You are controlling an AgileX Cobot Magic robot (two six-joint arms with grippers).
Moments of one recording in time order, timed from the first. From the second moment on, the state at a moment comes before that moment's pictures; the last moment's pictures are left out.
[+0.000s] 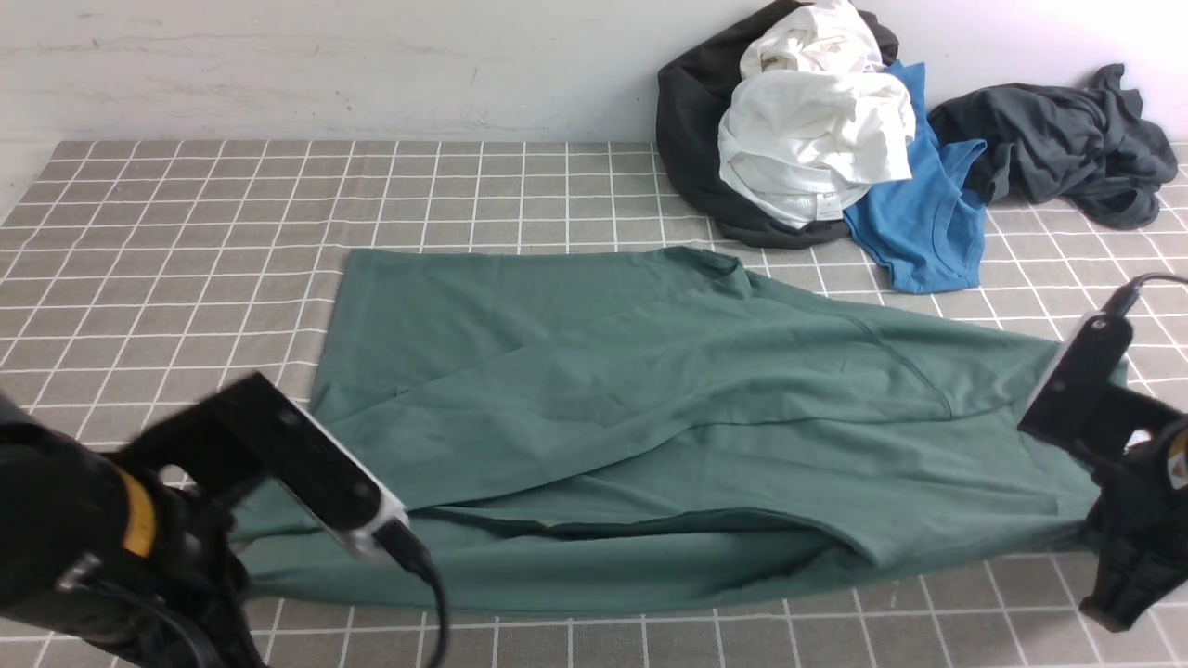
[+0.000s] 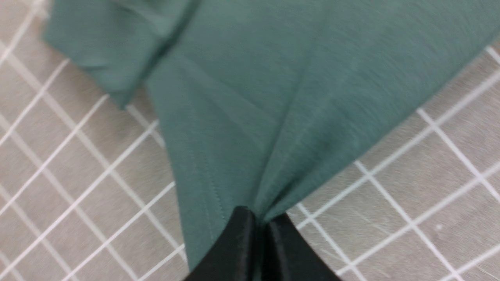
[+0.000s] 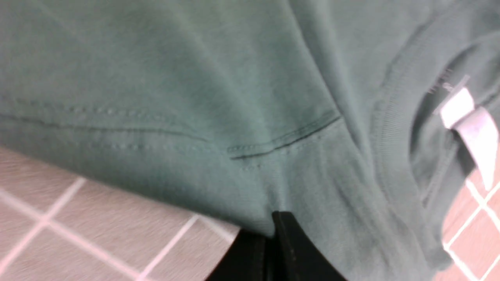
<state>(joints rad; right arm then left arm) 0.16 1.44 -0.73 -0.31 0.70 -0.45 -0.49 1.13 -0.75 0.17 0.97 0.09</state>
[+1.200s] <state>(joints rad) 0.15 2.10 -1.70 -0.22 0.77 -0.12 -0.15 2.33 -2.19 0.29 0.98 -0.01</state>
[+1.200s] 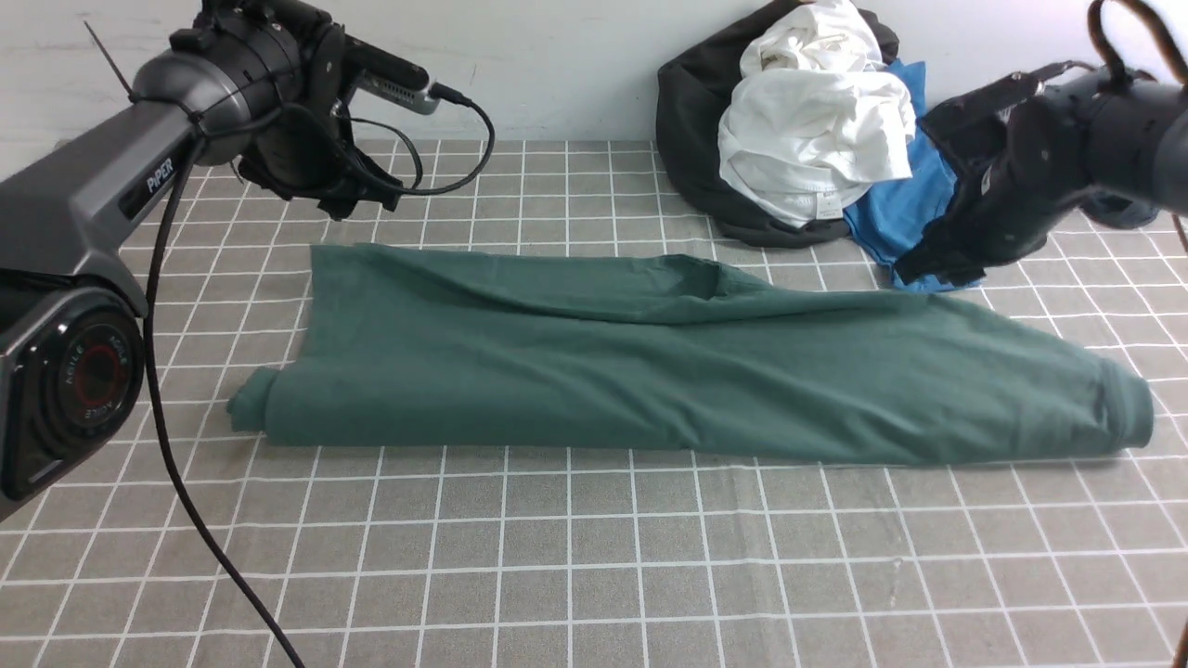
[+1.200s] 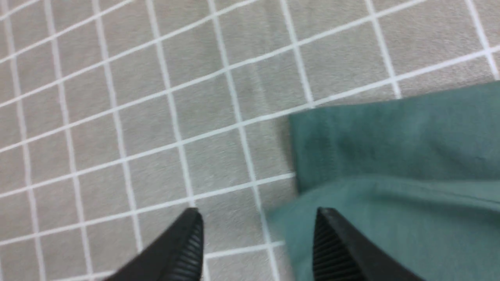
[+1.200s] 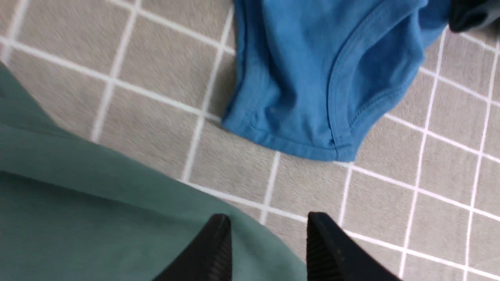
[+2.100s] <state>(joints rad) 0.17 2.21 -1.84 0.83 0.48 -0.97 -0.18 2.14 -2.19 -0.16 1.24 0.34</state>
